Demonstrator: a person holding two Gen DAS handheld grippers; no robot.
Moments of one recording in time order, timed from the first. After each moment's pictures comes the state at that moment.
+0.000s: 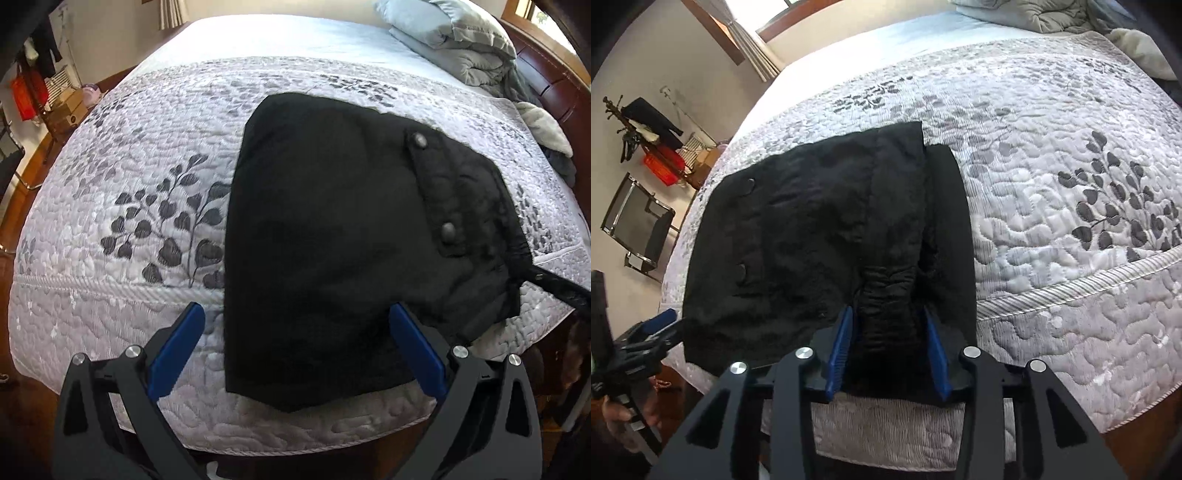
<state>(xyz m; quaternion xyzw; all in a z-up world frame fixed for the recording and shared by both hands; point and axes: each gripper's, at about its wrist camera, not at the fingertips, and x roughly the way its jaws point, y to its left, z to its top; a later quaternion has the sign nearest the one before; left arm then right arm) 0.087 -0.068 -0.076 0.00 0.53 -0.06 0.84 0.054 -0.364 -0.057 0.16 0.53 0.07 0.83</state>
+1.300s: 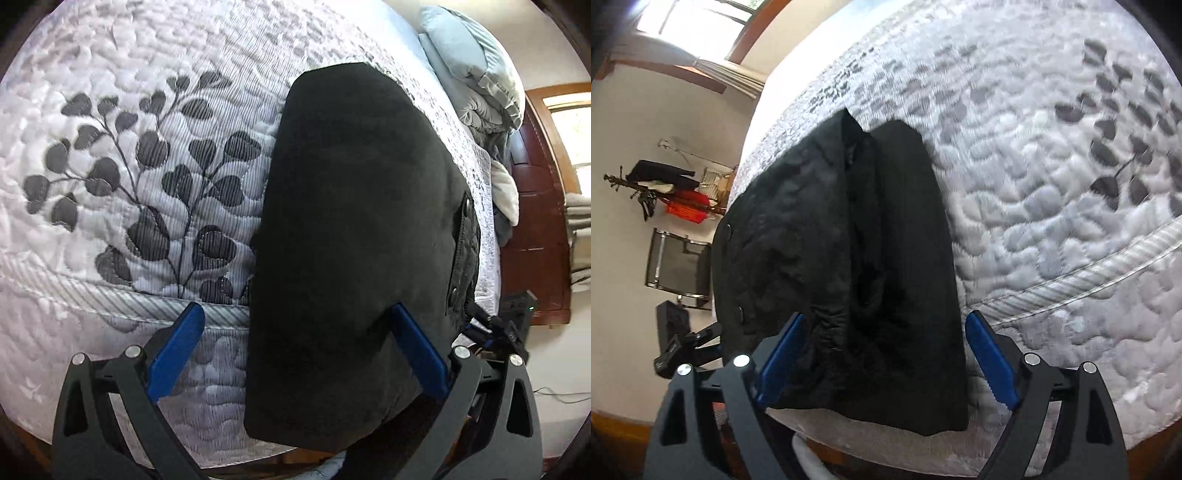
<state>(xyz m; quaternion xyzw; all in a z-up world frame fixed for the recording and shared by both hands) 0.161 0.025 -0.138 -0.24 0.63 -0.17 0.72 0.083 -0.415 -0.103 0.32 0.56 0.11 0.75</state>
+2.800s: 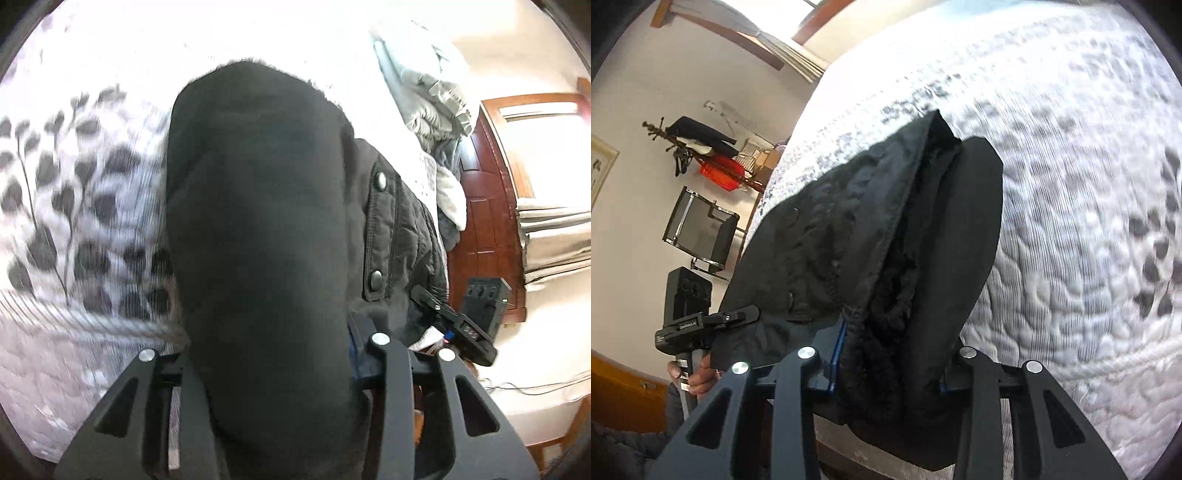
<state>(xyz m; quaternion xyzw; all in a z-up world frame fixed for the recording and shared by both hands) 0.162 -0.035 -0.106 -0.30 0.57 -0.24 0.72 0.116 -0.390 -0.039 0.24 0.52 0.19 0.80</state>
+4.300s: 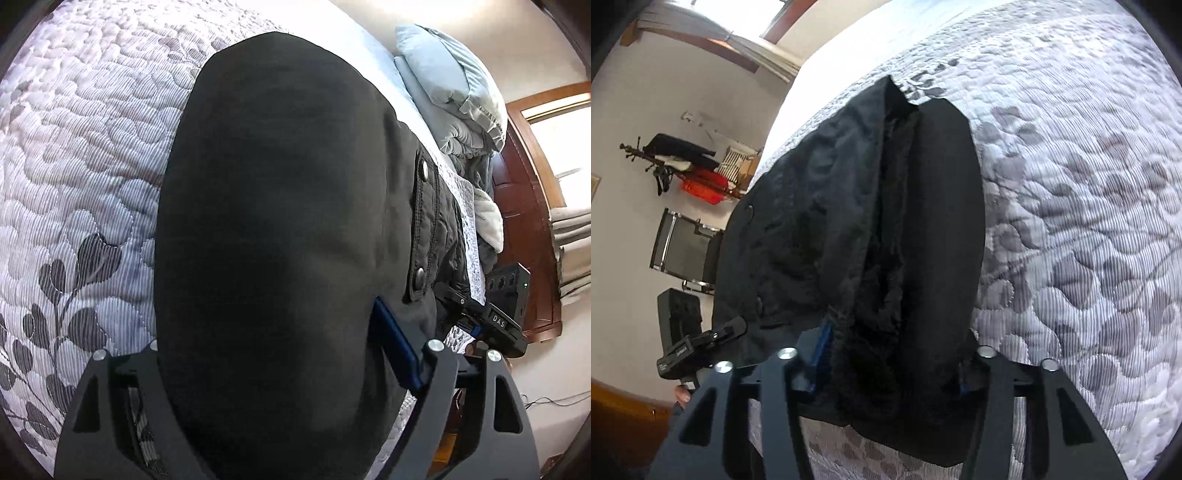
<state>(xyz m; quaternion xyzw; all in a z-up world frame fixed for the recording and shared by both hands) 0.283 -0.009 -0.144 -0.25 0.56 -0.21 0.76 0.245 -0.363 -0.109 0.28 0.55 0.17 0.77</state>
